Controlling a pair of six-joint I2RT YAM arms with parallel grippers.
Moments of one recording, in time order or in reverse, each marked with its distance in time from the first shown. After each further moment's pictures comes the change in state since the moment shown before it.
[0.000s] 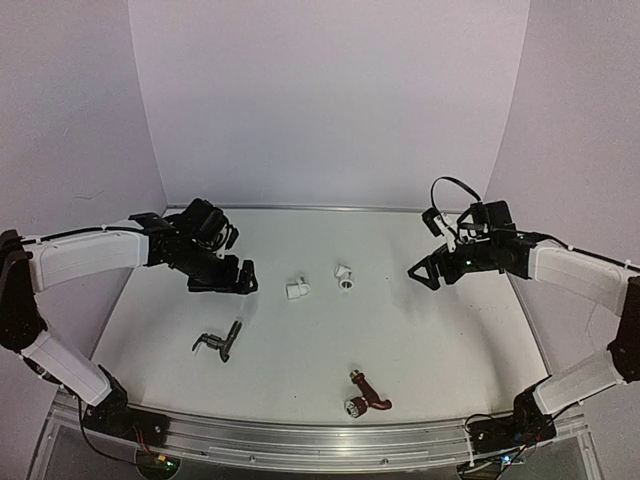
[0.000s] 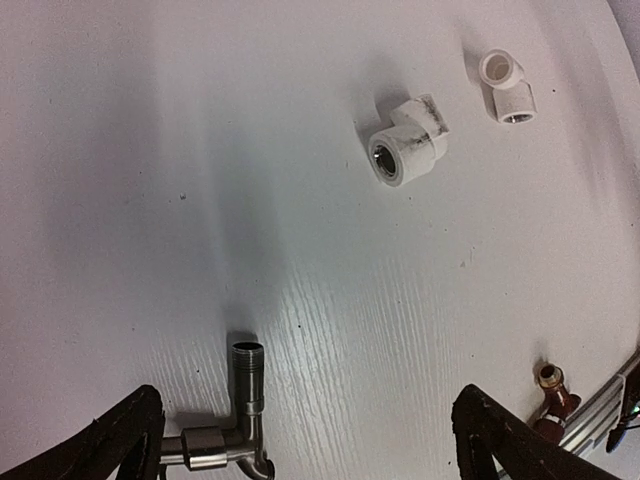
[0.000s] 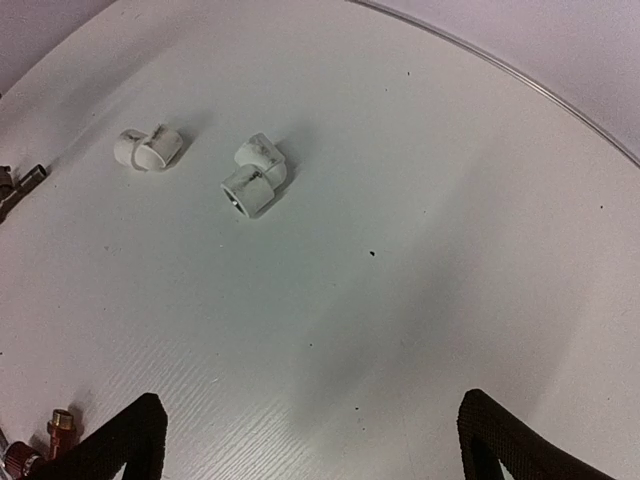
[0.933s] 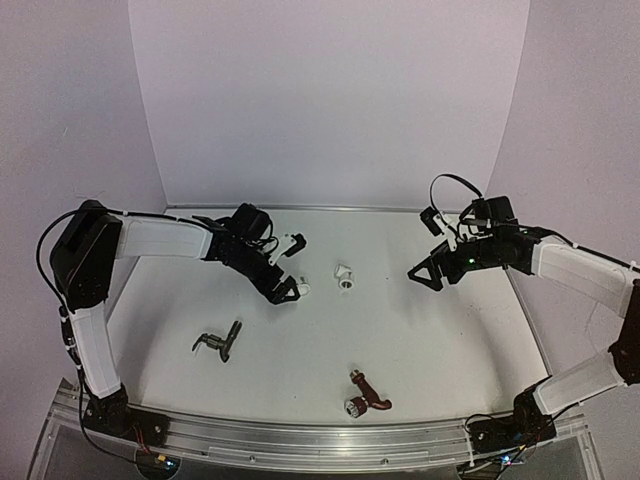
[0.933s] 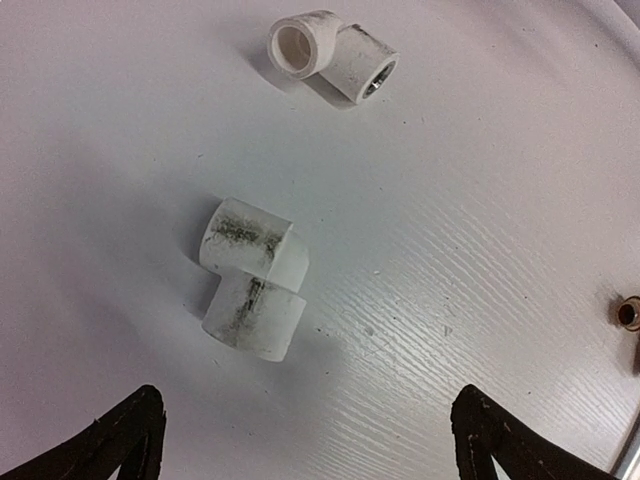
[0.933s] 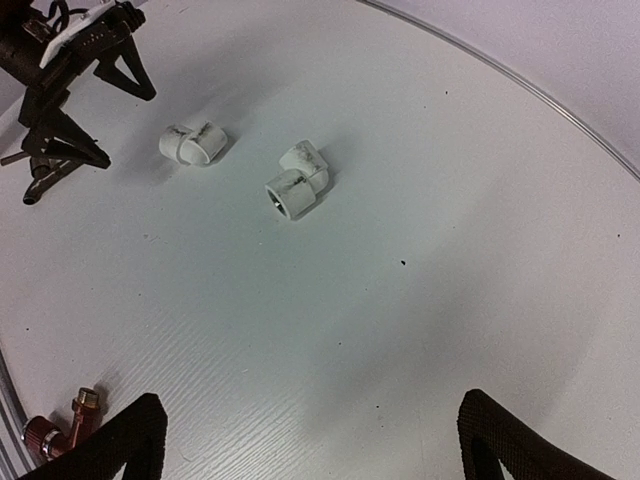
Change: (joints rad) left arm -0.017 0.440 0.230 0.262 0.225 0.662; right arm 0.000 -0.026 0.040 -0.084 -0.075 -0.063
